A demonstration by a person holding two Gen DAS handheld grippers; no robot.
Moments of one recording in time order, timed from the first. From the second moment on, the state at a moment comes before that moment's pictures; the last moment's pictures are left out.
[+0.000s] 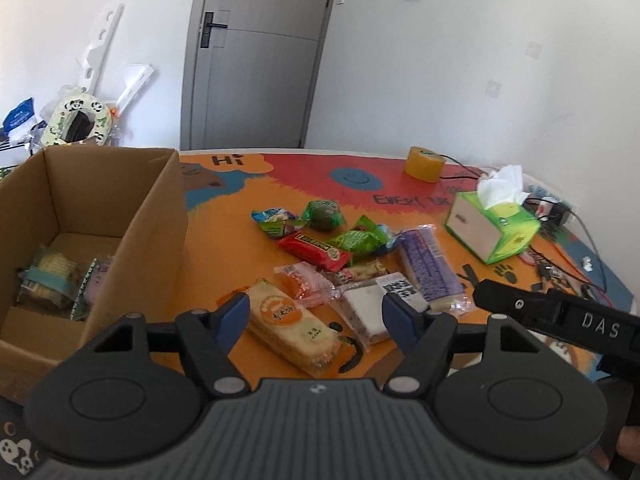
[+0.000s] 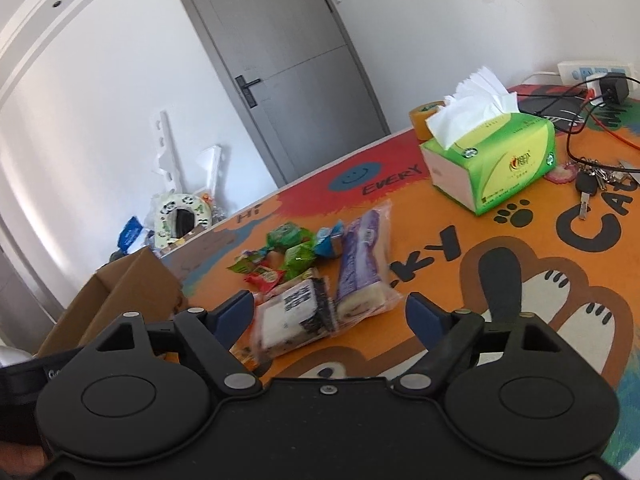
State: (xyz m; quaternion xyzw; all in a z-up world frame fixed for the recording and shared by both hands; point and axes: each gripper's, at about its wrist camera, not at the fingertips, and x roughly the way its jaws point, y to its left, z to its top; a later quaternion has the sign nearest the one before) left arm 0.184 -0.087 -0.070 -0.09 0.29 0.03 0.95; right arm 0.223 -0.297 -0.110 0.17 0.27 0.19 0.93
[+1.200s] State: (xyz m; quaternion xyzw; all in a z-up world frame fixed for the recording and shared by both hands) left arm 0.208 -0.092 -0.109 -0.07 0.34 0.08 0.94; right arm 0.266 -0.299 -0.145 0.21 0.31 0.19 0.91
